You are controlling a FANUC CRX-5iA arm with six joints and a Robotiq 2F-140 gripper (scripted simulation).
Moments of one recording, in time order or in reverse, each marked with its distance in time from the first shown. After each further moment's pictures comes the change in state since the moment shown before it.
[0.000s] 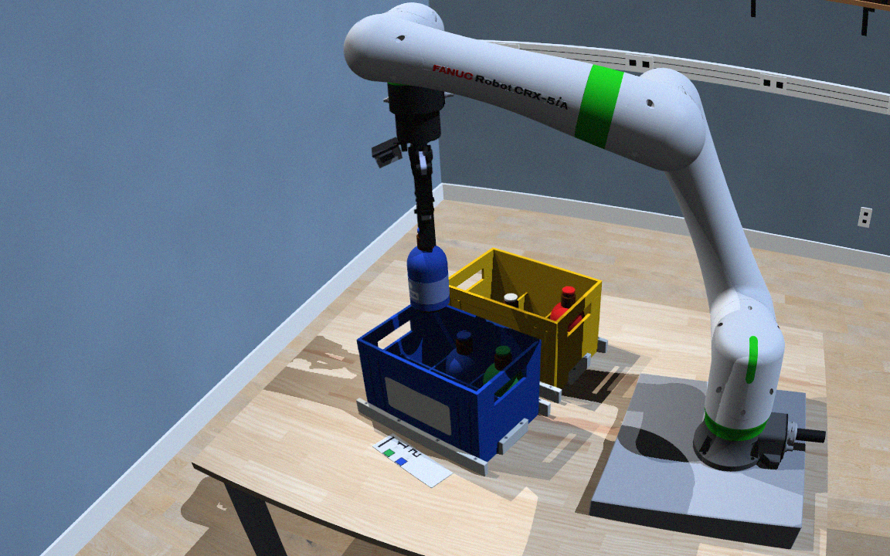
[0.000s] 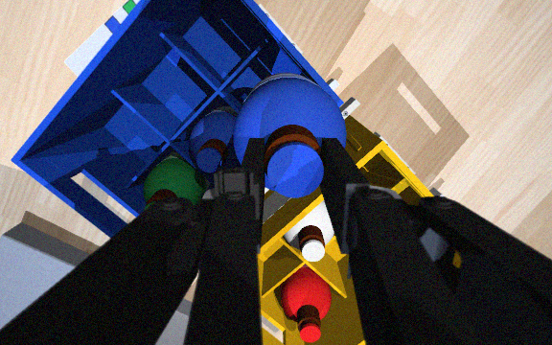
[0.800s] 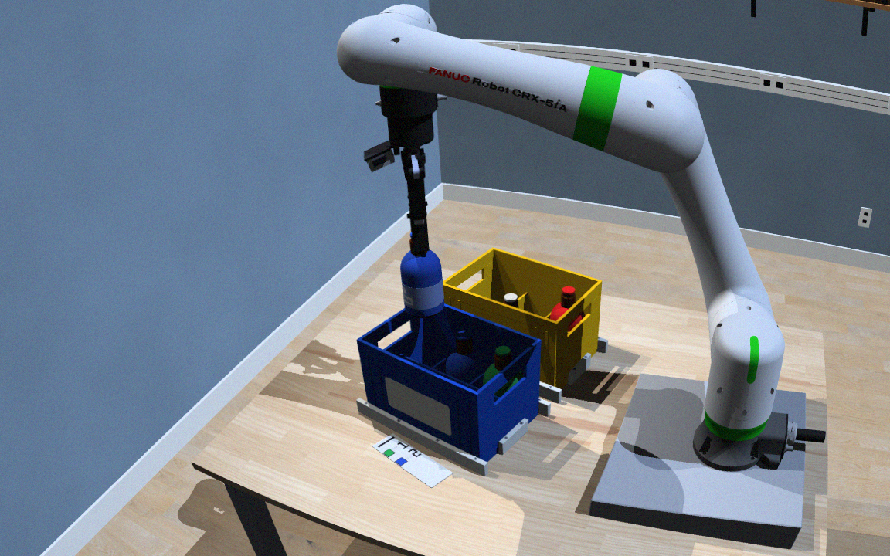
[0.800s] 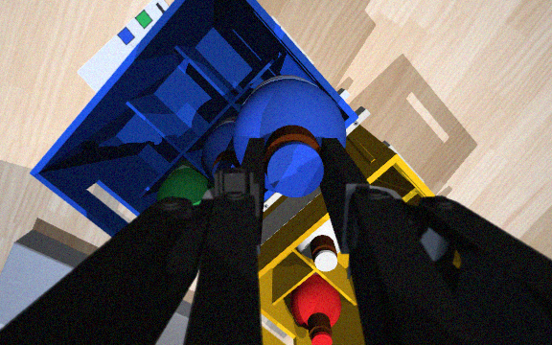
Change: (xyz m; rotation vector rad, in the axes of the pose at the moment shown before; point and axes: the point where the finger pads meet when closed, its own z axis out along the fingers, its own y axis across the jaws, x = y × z) arm 0.013 -0.015 0.000 0.000 0.000 0.000
